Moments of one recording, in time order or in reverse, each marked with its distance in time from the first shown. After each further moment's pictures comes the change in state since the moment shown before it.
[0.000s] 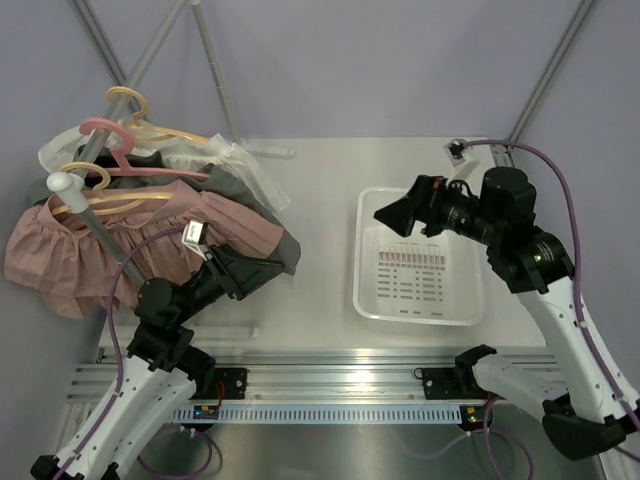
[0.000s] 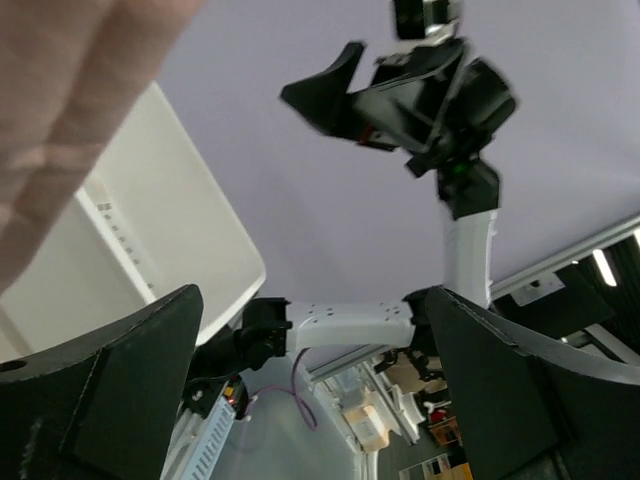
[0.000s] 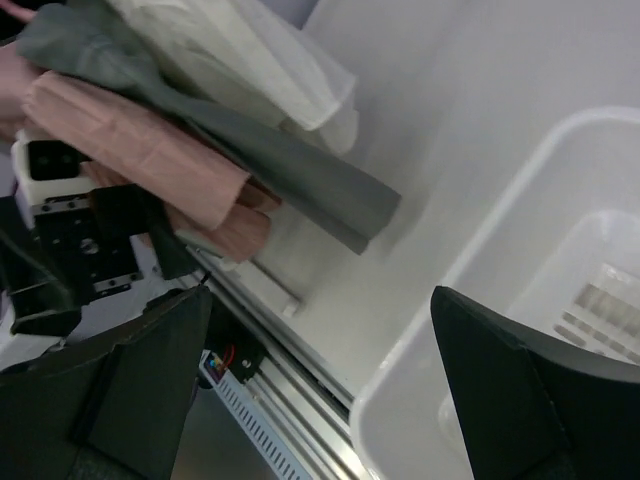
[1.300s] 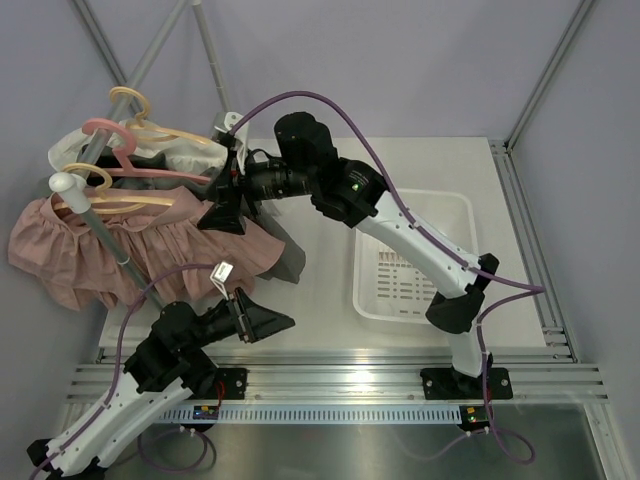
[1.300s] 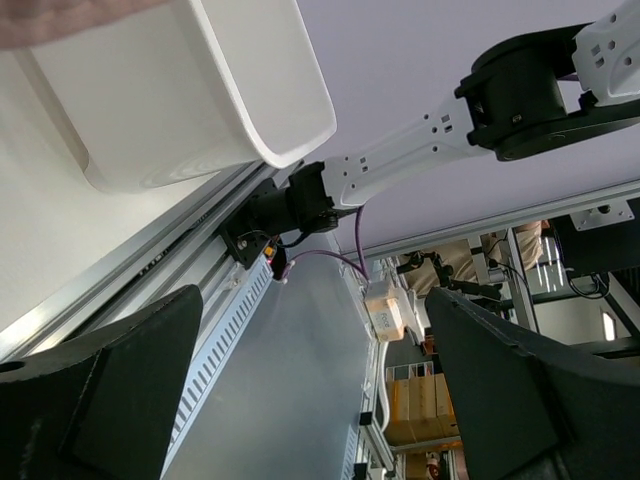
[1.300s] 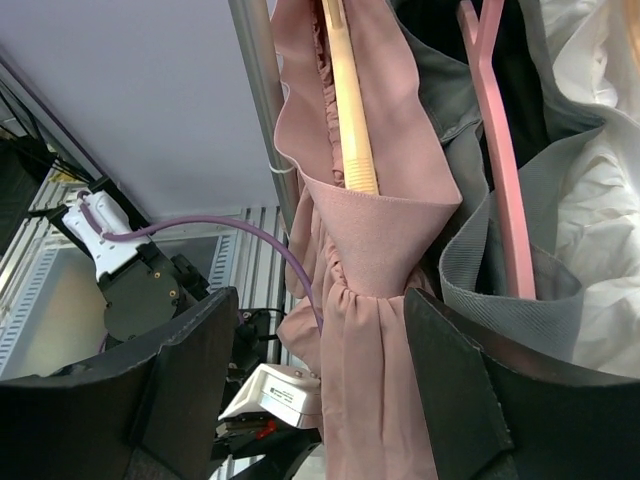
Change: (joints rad) left arm -0.317 -0.281 -0.136 -0.468 -0.153 0.099; right arm 0.694 1.036 1.154 0.063 -0.127 -0.434
